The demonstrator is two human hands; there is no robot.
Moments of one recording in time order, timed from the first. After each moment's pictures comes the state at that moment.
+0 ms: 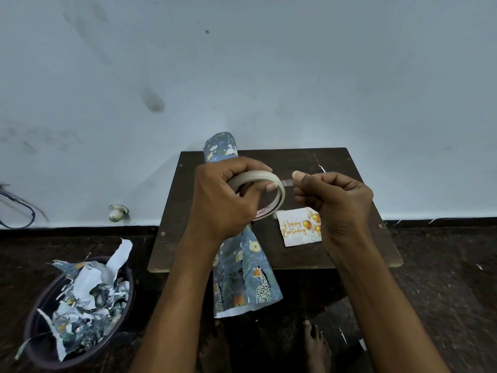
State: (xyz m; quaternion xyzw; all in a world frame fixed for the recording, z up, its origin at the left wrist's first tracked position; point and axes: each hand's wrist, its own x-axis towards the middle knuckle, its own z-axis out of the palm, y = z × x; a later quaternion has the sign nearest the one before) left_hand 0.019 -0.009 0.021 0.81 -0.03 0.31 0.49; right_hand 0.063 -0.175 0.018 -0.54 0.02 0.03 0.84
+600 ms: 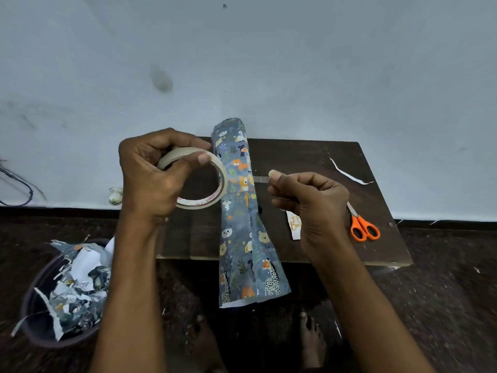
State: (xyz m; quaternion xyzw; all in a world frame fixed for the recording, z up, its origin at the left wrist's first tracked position) left_hand -0.007 0.068 0.024 0.74 0.00 0.36 0.57; right_hand 0.050 -0.136 0.004 -0.57 0.01 0.09 0.82
